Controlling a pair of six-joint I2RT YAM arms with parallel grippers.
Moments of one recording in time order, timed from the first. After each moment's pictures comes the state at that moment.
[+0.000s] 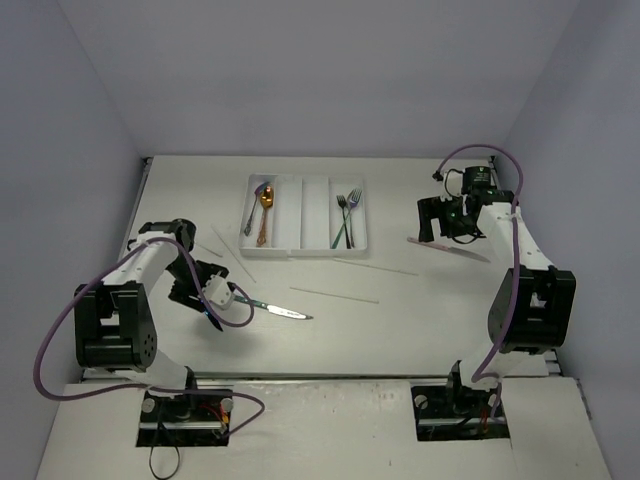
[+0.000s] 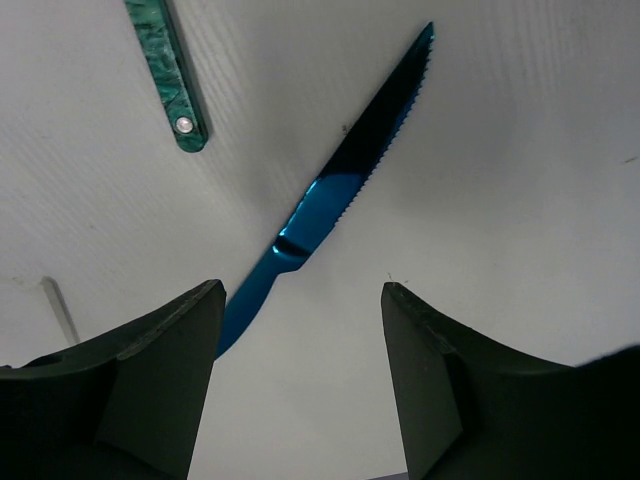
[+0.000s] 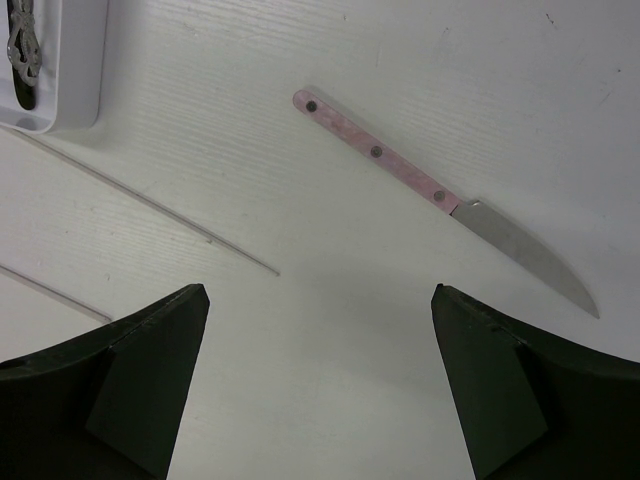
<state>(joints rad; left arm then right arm) 0.01 1.52 1.03 -1.17 0.26 2.03 -0.06 1.63 1.28 -0.71 -0.26 -0.23</state>
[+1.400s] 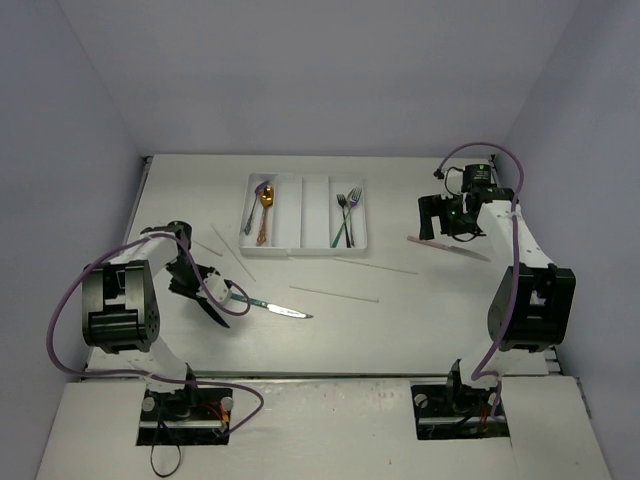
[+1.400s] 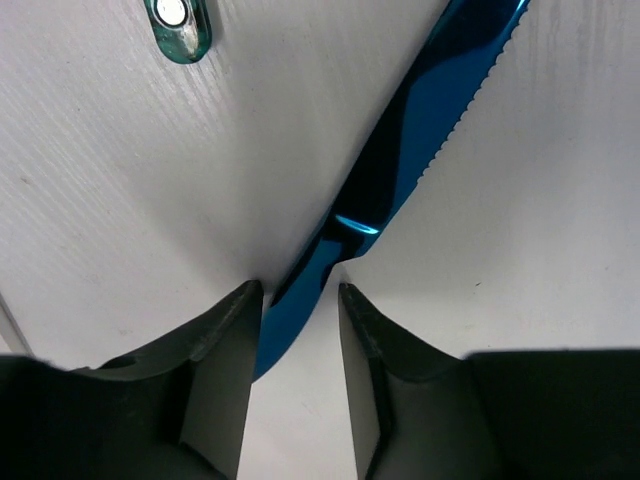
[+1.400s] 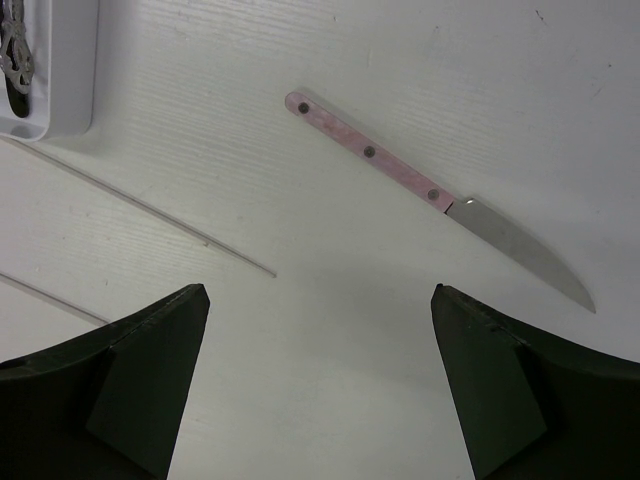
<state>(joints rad) 0.08 1.67 0.99 -0.93 0.20 2.03 -0.06 1.63 1.29 -0.71 -0.24 -0.22</state>
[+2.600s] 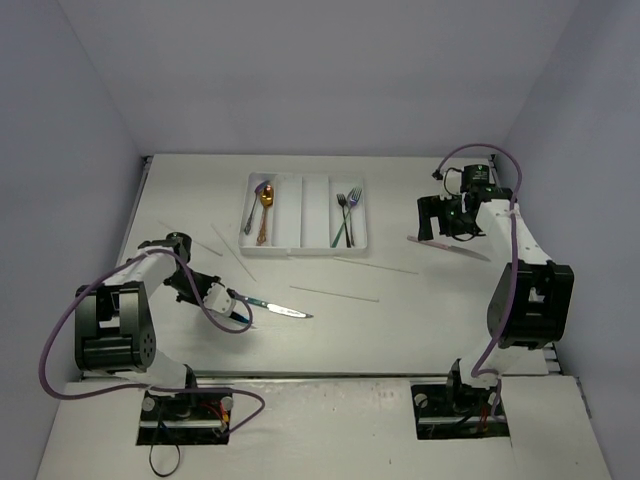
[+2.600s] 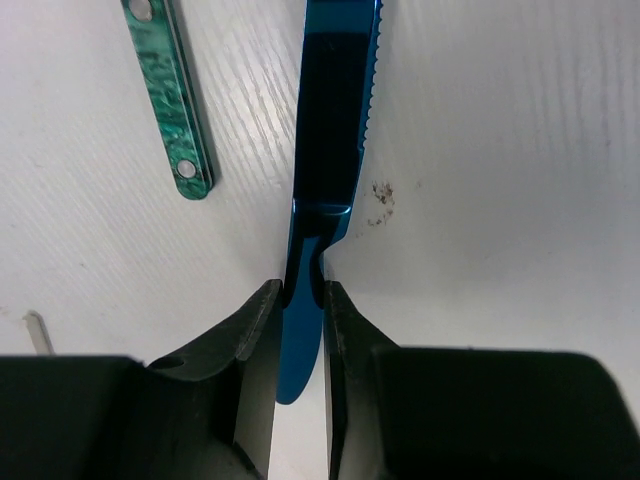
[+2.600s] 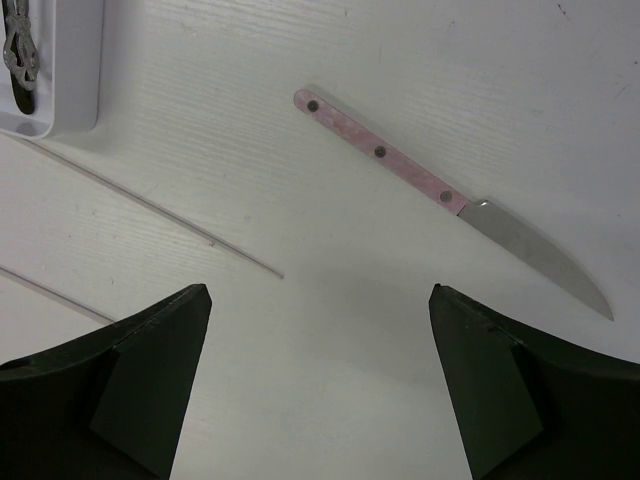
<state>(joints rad) 0.07 1.52 0.86 -0.92 0.37 2.05 -0.06 1.65 1.29 -0.72 -0.26 -0.21</state>
